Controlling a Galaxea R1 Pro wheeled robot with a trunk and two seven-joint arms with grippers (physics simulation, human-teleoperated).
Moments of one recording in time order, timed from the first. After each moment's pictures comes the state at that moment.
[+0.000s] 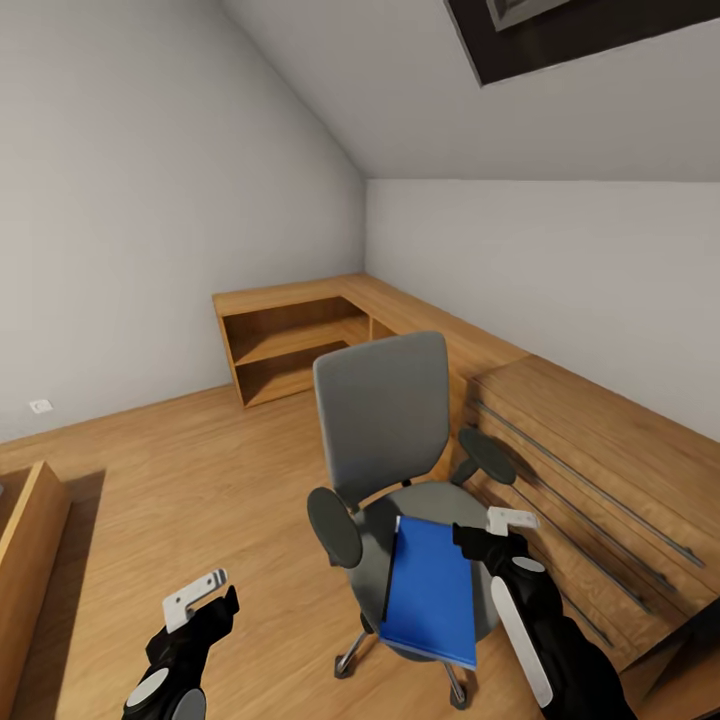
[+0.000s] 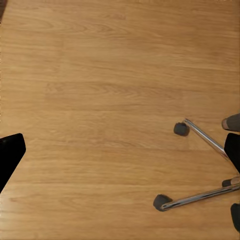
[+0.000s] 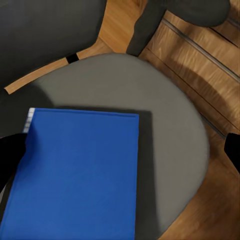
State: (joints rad) left arm 0.02 -0.04 -0.09 -1.57 0.43 0.35 0.59; right arm -0.32 0.02 0.08 -1.35 -0.18 0.58 -0.29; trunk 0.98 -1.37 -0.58
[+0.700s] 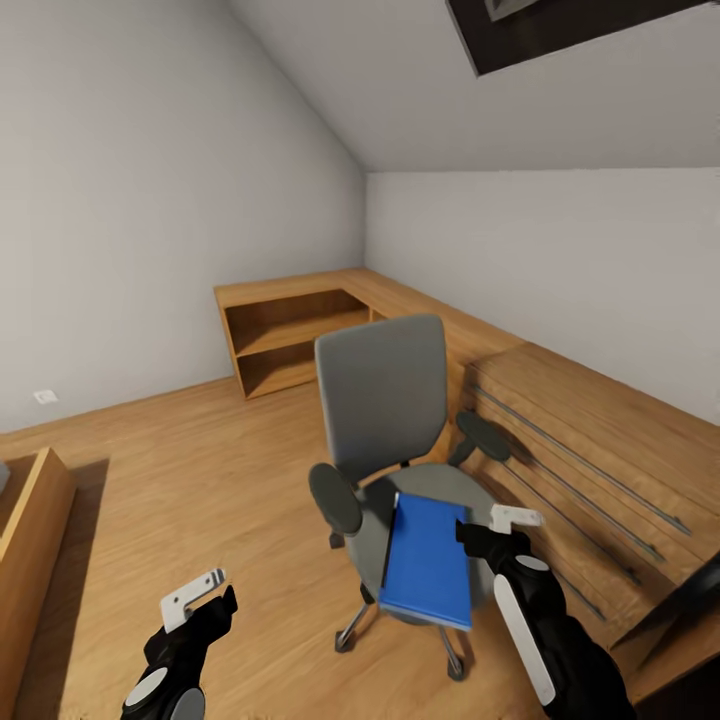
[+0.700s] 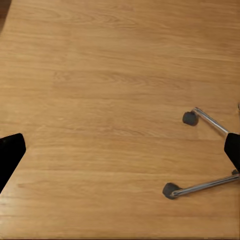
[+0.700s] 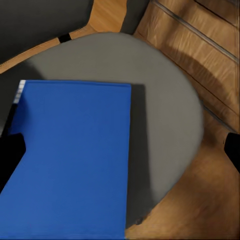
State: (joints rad) left arm 0.02 -0.04 -0.09 -1.58 0.43 0.35 0.60; right arm -0.32 0.02 0.07 -1.36 -0.19 0.58 -0.29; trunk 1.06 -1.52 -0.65
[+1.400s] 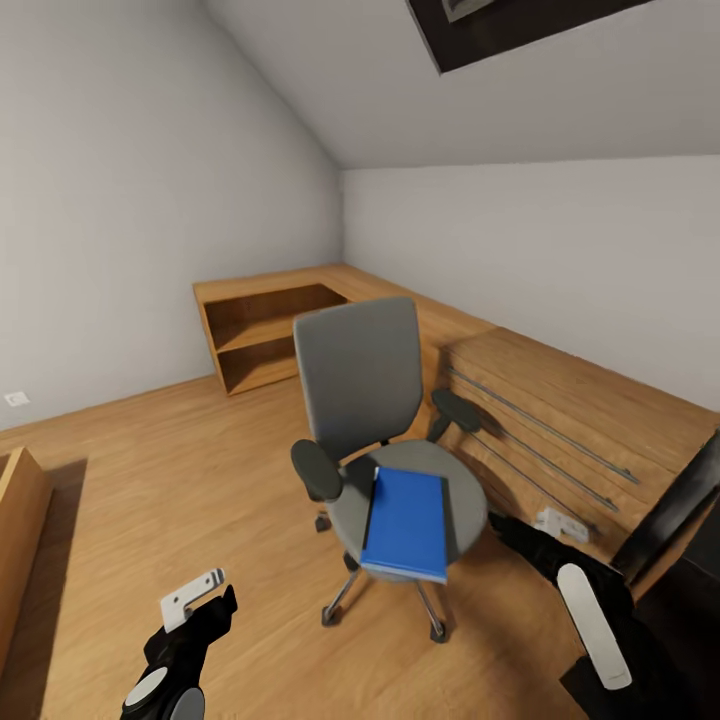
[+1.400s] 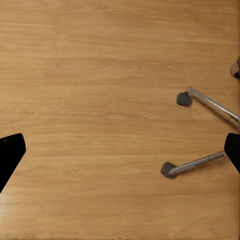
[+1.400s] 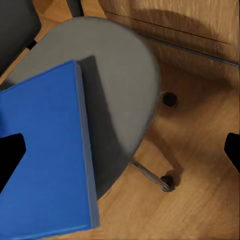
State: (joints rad) left arm 0.02 -0.04 -0.09 -1.58 0.43 0.35 0.59; right arm -0.32 -0.10 -0.10 -1.37 -0.62 0.60 -0.26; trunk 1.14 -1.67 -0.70
